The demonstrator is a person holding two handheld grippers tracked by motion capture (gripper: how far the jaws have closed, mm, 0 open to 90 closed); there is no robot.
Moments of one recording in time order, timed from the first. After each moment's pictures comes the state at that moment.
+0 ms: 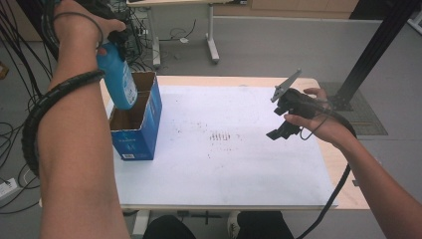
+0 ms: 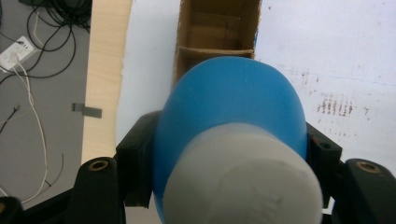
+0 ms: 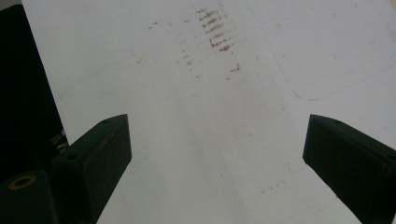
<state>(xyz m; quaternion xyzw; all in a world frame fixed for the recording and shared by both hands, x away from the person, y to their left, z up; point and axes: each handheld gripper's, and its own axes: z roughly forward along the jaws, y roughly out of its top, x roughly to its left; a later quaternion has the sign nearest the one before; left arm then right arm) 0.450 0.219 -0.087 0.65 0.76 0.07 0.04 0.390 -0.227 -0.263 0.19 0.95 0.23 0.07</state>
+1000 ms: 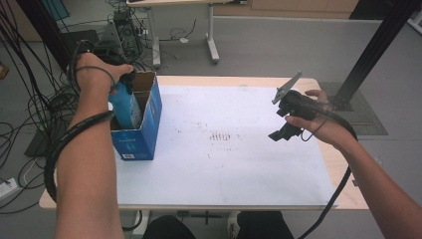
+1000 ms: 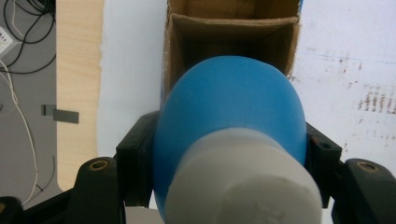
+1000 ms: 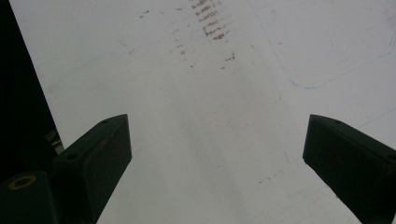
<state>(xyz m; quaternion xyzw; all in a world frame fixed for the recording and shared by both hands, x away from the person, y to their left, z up) 0.453 0.229 -0.189 0.66 0.75 0.05 0.03 0.390 -0.232 -0.269 0.20 0.95 0.21 0.07</state>
